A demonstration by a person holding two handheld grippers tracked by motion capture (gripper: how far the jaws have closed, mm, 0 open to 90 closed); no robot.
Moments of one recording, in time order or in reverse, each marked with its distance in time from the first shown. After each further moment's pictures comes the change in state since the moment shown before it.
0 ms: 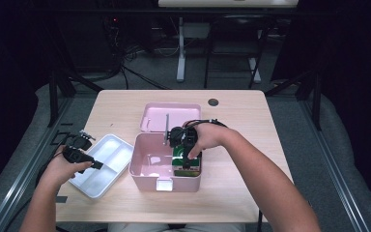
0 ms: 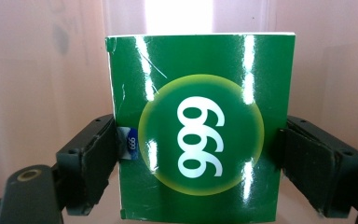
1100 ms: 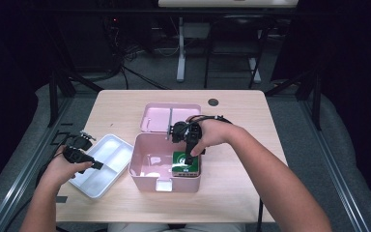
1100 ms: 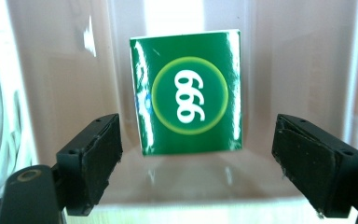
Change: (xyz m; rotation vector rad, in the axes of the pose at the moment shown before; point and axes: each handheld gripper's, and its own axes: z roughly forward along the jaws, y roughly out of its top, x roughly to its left) left arm -0.001 0.000 0.001 0.003 0.001 0.000; right arm 0.007 -0.008 -0.030 -0.024 -0.031 0.035
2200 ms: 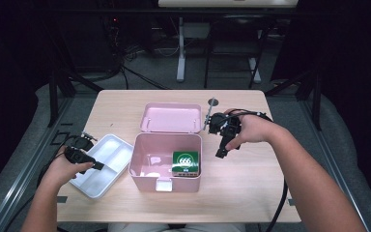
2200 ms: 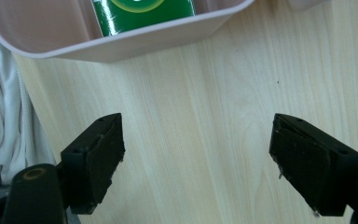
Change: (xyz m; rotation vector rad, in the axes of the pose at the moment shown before) left arm -0.002 0.001 0.003 0.011 -0.001 -0.002; right arm -0.012 -0.094 -0.036 -0.026 -0.066 0.167
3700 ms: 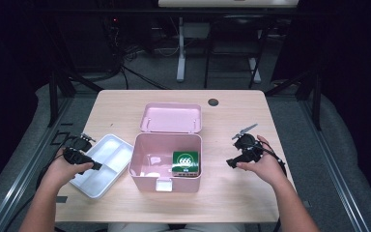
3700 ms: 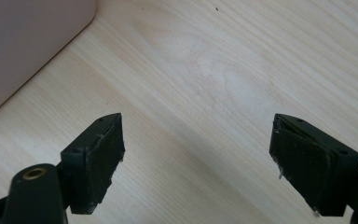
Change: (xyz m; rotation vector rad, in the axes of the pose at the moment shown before) left arm 0.006 -0.005 0.005 0.003 0.055 0.007; right arm 0.002 -0.101 0.091 -0.315 -0.174 0.588
